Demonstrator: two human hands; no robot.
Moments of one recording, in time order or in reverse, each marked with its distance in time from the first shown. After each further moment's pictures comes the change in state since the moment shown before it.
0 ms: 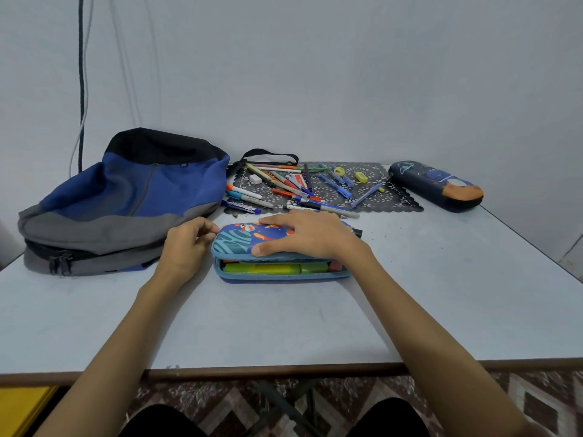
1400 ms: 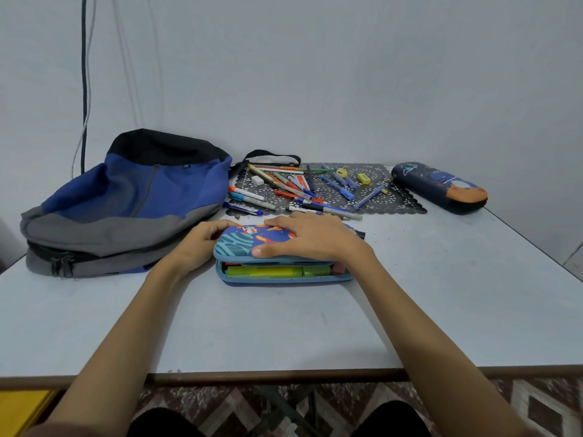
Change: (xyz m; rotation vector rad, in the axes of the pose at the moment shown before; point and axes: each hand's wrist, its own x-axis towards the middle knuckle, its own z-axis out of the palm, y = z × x) left_hand 0.027 -0.014 0.011 -0.423 -0.456 -0.047; right_hand 0.003 0.001 0.002 -0.053 -0.035 -0.011
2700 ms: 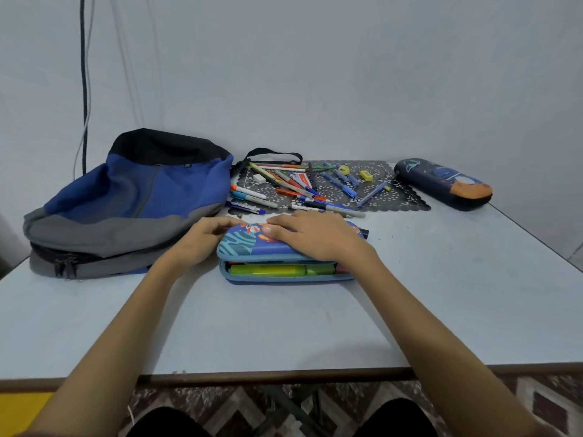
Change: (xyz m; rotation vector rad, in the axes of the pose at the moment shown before) left_hand -0.007 0.024 0.001 -0.058 -0.009 -0.108; right_hand 0.006 0.001 0.005 -0.064 0.118 -0.044
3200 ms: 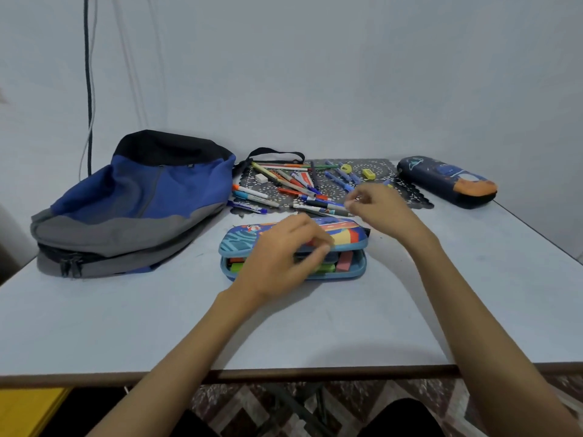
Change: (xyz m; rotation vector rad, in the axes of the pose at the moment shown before) left_hand -0.038 0.060 0.109 0.544 0.229 0.869; right_hand -0.025 0.084 -0.019 0.420 0.312 0.340
